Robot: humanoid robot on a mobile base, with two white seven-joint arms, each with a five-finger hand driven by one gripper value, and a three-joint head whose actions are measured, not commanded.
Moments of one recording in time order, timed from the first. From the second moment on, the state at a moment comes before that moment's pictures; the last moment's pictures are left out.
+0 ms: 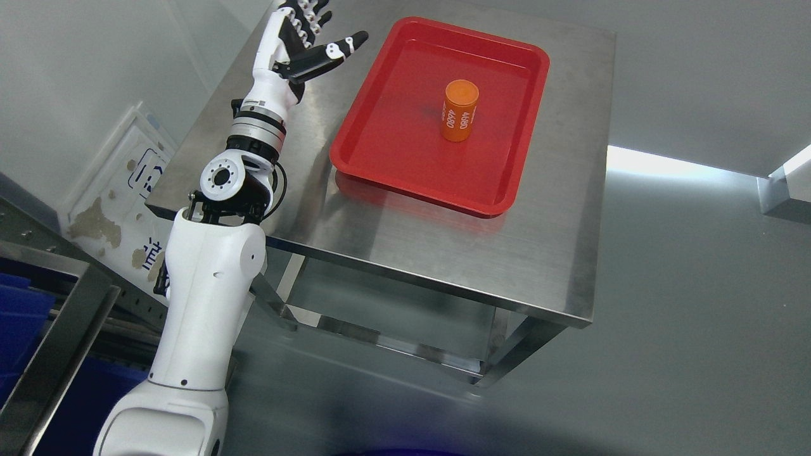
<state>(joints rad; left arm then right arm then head) -0.56 0.00 -0.12 -1.38 0.30 0.00 0.03 0.00 0.00 0.00 0.00 0.00 -0.02 -0.06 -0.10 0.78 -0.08</state>
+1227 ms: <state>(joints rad) -0.31 0.00 -0.12 -1.64 0.29 -0.03 0.00 0.00 0.00 0.00 0.00 0.00 -0.02 -0.06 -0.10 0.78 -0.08</state>
